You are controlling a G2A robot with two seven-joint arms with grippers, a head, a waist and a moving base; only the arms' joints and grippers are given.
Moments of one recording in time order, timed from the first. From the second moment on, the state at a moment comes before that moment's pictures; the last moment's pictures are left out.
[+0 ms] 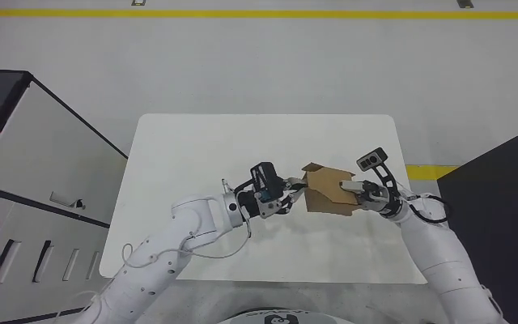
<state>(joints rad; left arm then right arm) 1.36 -1.12 -0.98 -1.95 1.27 -0.55 -0.10 -1.38 -1.06 1.36 -1.30 1.00 -0.26 1.54</state>
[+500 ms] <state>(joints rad) 1.33 -1.12 -0.95 -1.97 1.29 -0.59 -0.09 -1.39 -1.05 1.34 -1.32 0.81 -0.24 1.50</state>
